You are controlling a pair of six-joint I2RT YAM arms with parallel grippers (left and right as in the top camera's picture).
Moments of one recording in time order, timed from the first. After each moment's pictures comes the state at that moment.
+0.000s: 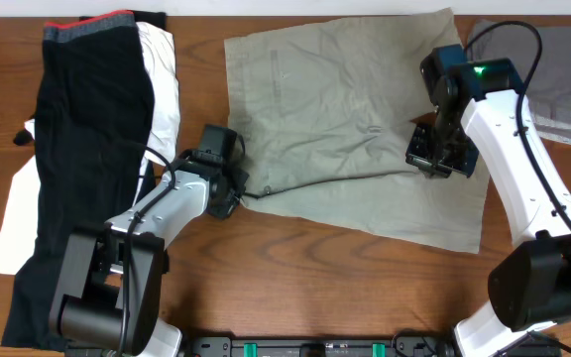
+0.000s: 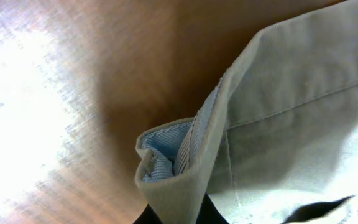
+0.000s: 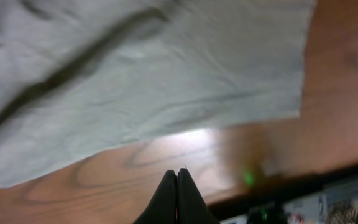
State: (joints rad) left arm -0.26 1.70 0.87 -0.44 0.07 -1.30; right arm 0.18 1.78 1.63 -1.52 0.04 0.66
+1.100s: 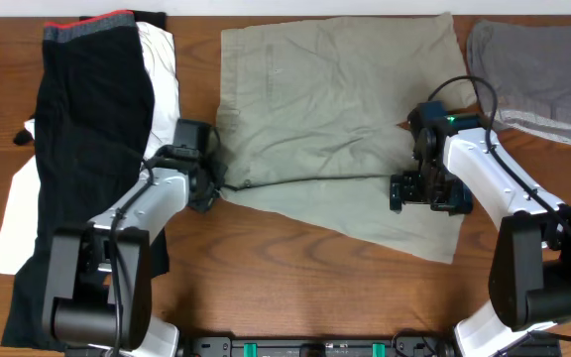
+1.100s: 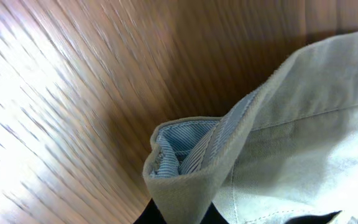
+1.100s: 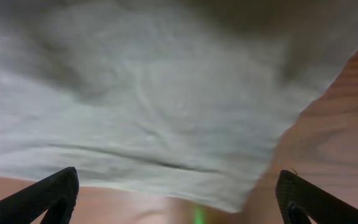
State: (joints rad) left arm -0.12 1.70 0.87 -0.42 0.04 -1.20; right arm 0.17 1.78 1.19 -1.16 0.06 0.24
